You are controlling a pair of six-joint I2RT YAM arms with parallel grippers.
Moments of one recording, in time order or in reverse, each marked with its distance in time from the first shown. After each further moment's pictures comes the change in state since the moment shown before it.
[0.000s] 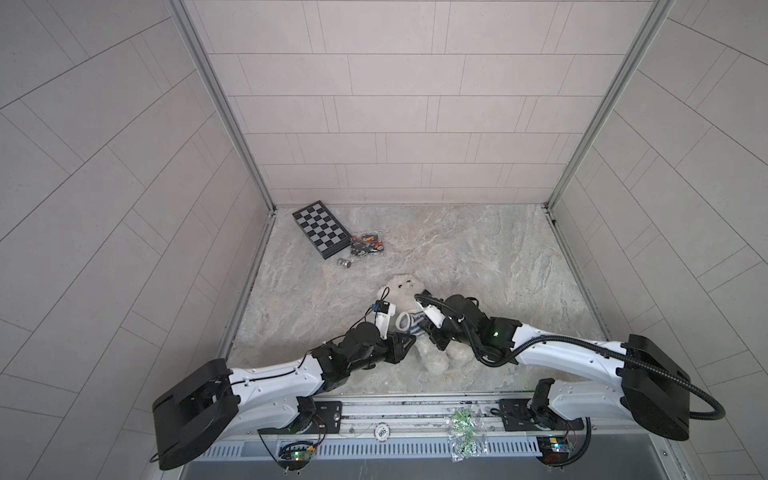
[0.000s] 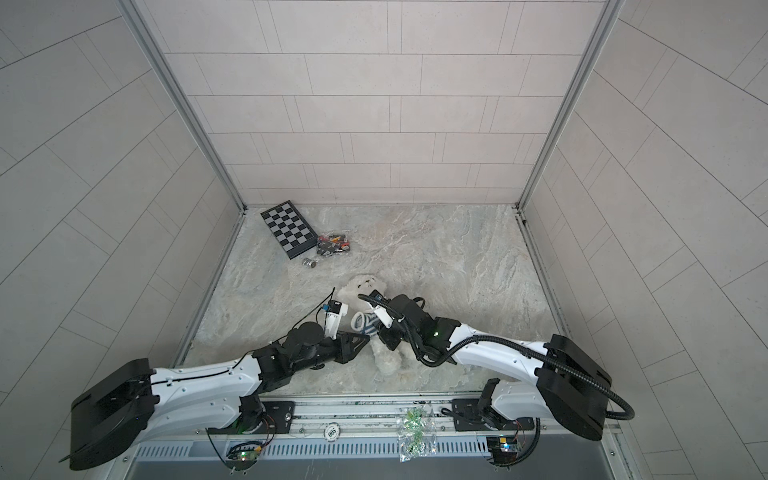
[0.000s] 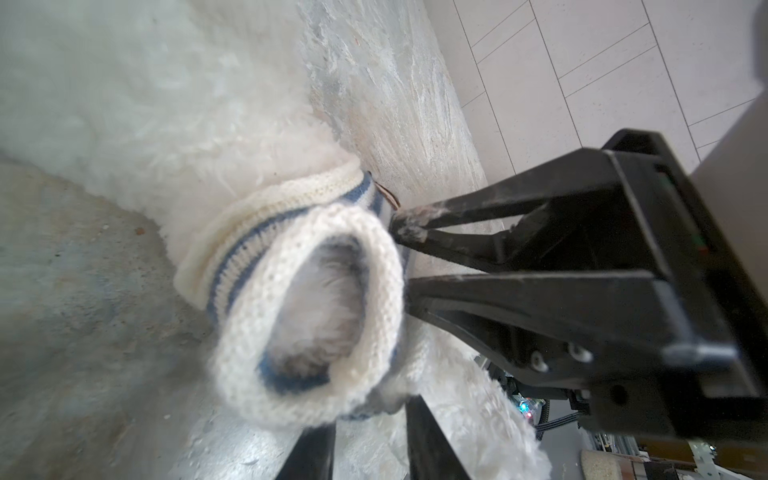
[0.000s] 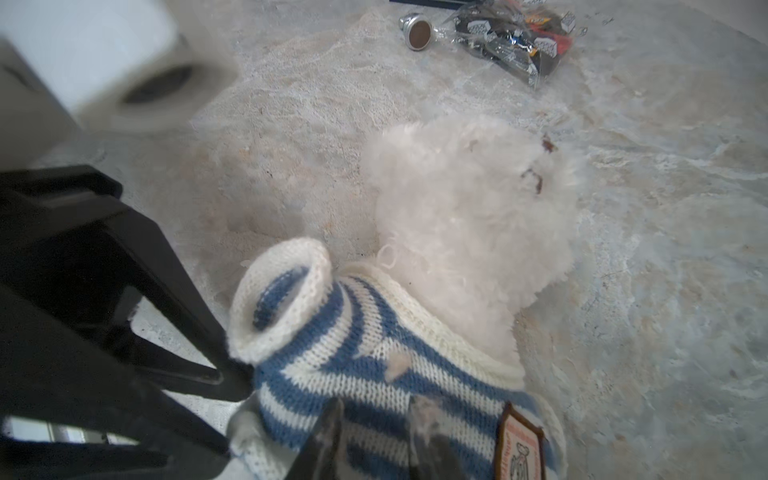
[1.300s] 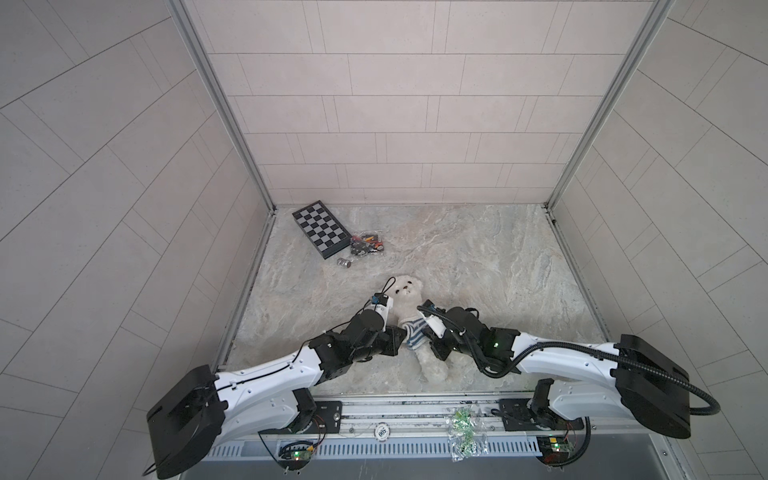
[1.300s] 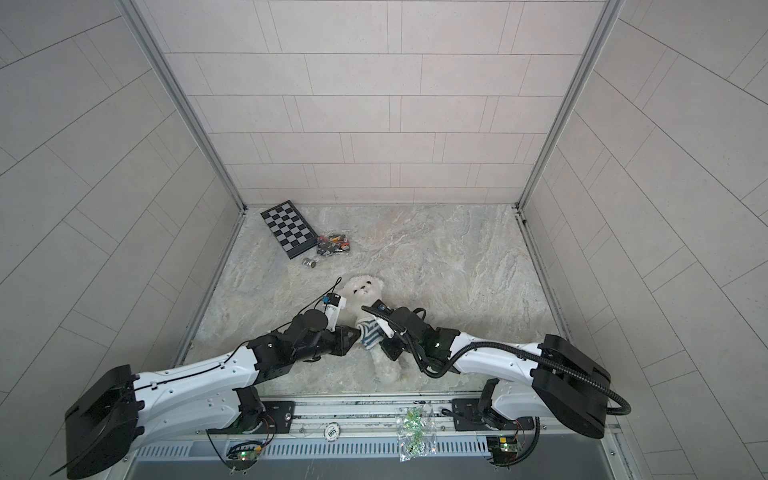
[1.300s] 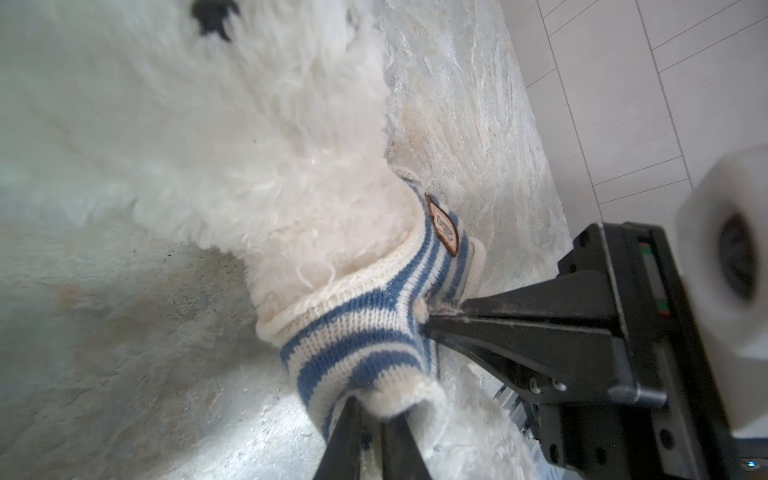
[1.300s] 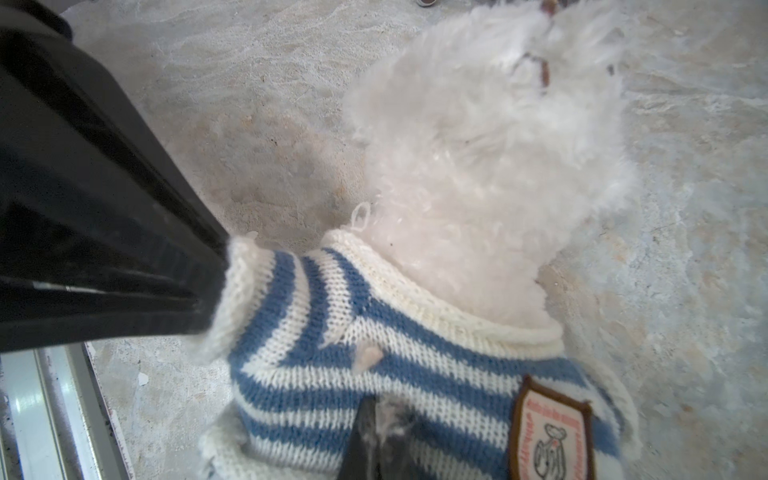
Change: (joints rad) left arm 0.032 -0.014 0.159 -0.354 -0.041 0.068; right arm 0.049 -0.015 -0.103 0.087 0.019 0.074
